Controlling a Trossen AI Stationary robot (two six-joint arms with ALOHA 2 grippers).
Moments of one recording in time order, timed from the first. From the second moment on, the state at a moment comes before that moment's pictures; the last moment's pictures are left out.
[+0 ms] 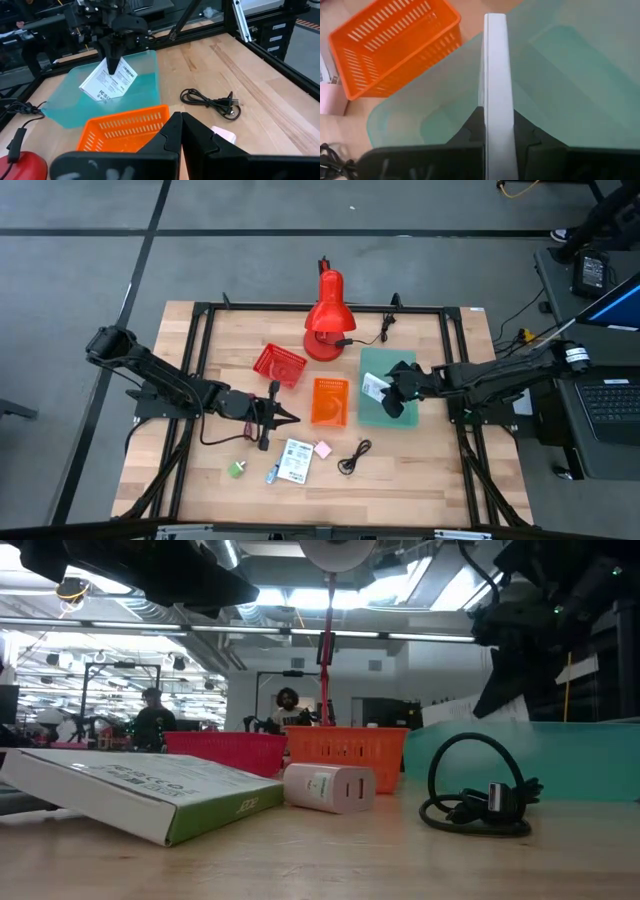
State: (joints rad) left arm -0.34 1.26 0.52 0.44 -0.29 0.10; right arm 0.09 1.07 0.53 -0.37 0.29 0.73
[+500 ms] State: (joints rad) left arm -0.34 1.26 0.52 0.44 -0.29 0.10; right arm 0.09 1.16 0.53 -0.34 0.29 0.73
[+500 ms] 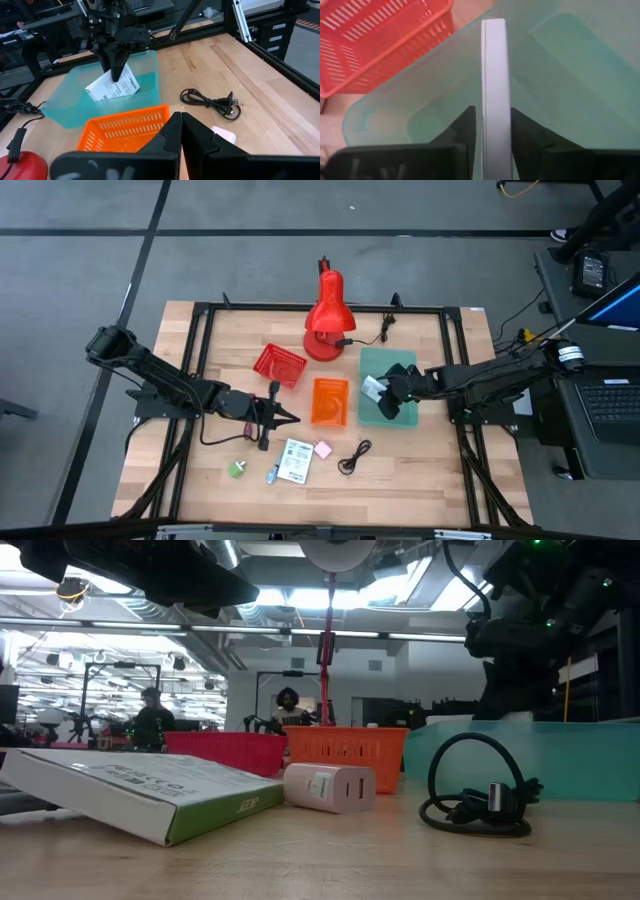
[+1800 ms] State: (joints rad) left arm -0.35 1.26 0.52 0.44 -0.29 0.10; right arm 0.20 1.03 0.62 -0.23 0.48 0.57
